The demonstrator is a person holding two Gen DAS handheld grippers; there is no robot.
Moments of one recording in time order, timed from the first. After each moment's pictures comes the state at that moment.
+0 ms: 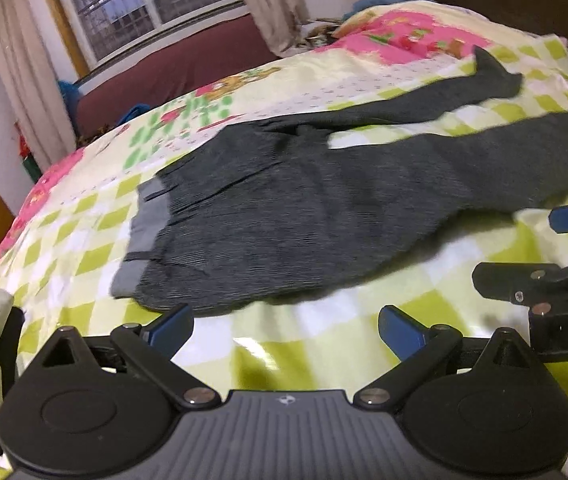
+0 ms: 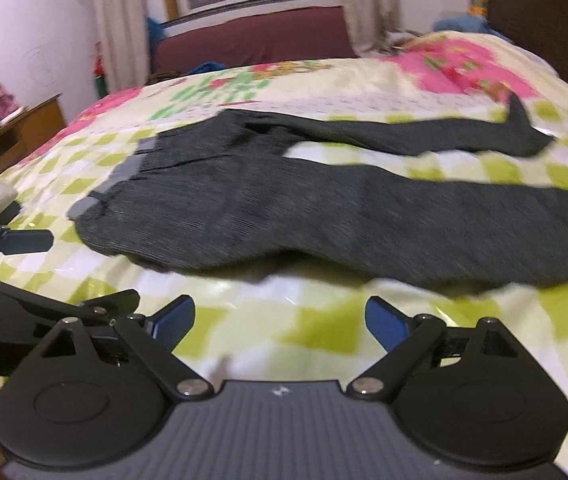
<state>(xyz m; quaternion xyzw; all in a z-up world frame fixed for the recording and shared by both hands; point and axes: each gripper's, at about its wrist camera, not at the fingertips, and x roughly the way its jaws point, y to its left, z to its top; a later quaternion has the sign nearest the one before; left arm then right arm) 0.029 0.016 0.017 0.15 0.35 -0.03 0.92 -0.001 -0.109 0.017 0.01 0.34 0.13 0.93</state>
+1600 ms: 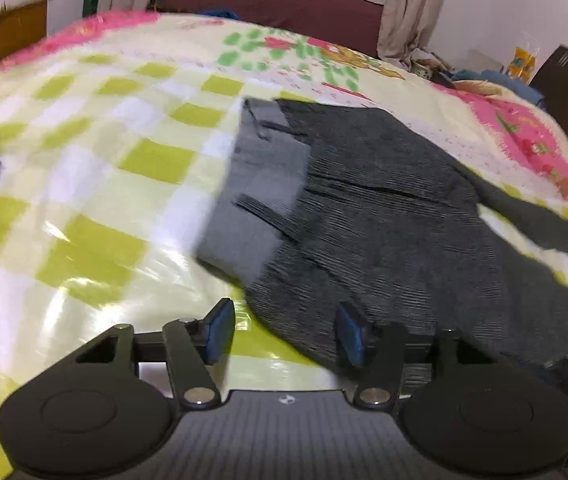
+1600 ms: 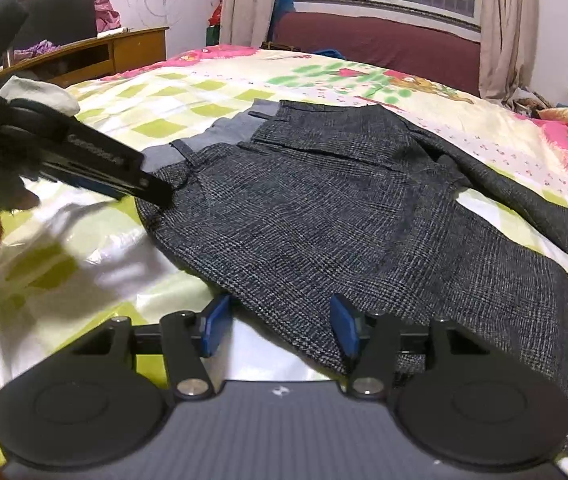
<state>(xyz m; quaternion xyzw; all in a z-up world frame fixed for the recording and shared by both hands) 0.125 0.178 -0.022 -0.15 0.39 -0.01 0.91 0.065 -0.005 -0.027 -0.12 0.32 0.24 0.91</state>
